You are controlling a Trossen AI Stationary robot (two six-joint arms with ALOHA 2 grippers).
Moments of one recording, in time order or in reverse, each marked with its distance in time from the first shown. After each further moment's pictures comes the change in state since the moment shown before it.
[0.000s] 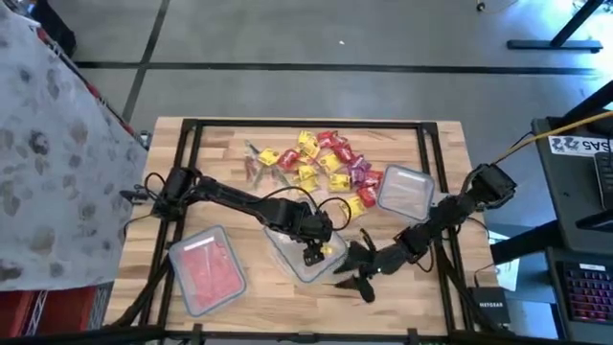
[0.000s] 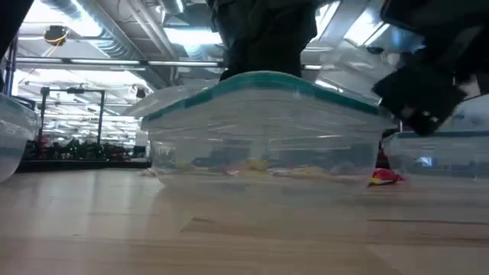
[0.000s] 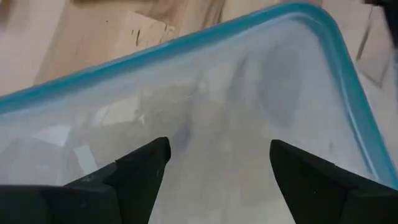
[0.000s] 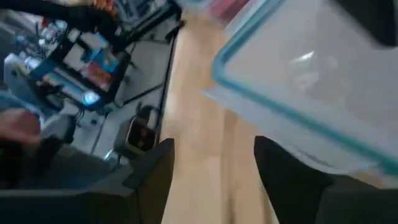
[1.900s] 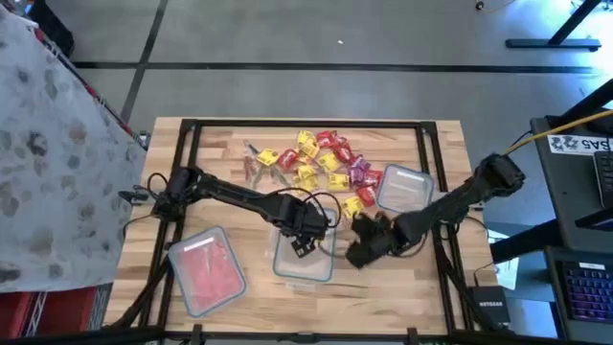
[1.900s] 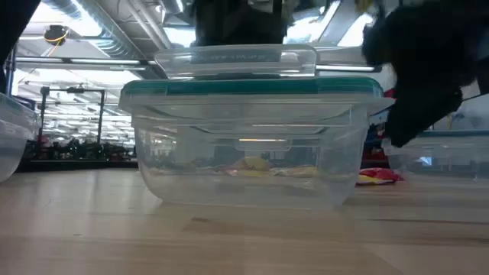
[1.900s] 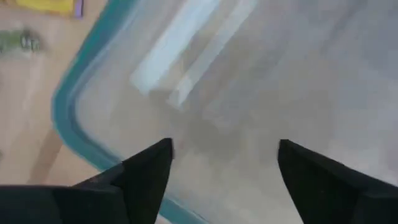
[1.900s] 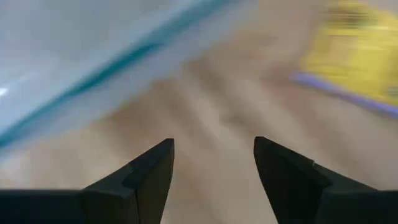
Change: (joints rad) left arm 0.039 -0.065 0.112 -0.405 -0.038 -0.229; right arm -0.196 -0.145 0.266 -1.239 0.150 0.364
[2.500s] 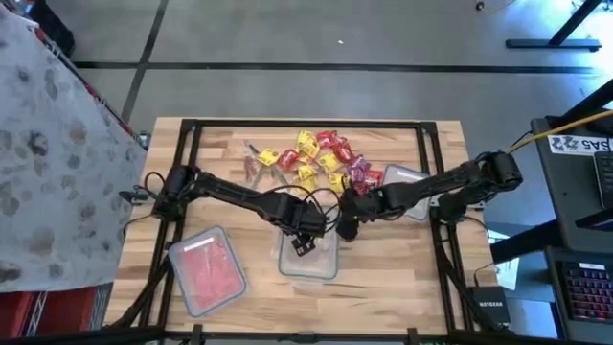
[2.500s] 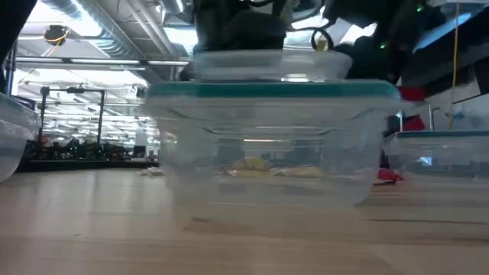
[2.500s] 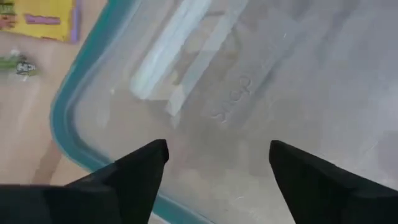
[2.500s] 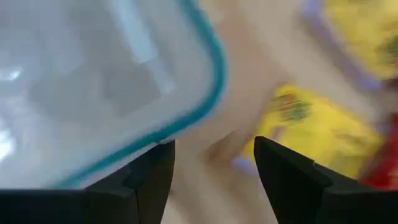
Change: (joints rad) left arm 0.007 0.002 -0.056 0.103 -0.049 0.092; right arm -0.244 0.006 0.001 0.153 -0.242 -0.429
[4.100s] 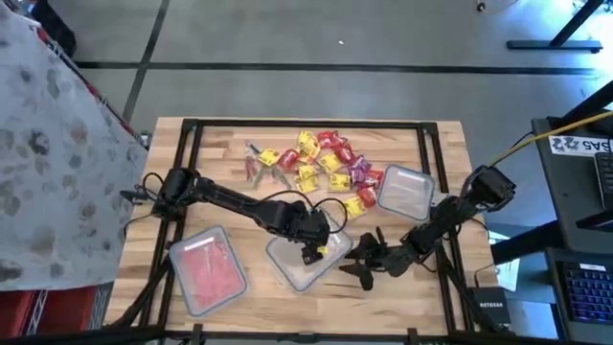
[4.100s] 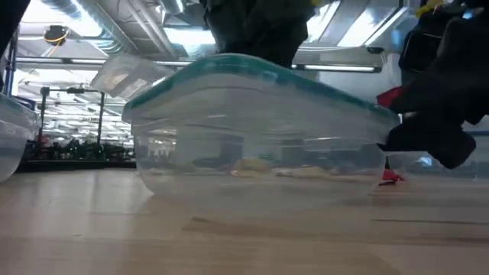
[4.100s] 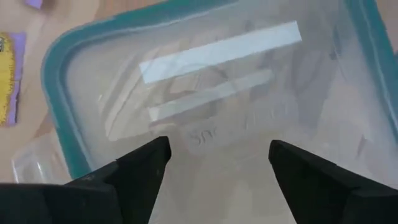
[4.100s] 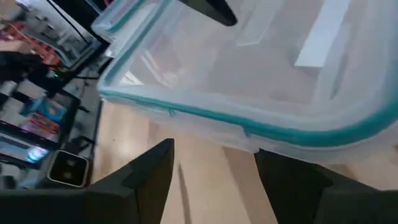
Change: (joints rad) left arm -0.056 0.052 -0.077 0.287 -0.003 0.069; right arm 0.477 0.163 -0.411 1.201 0.414 0.233
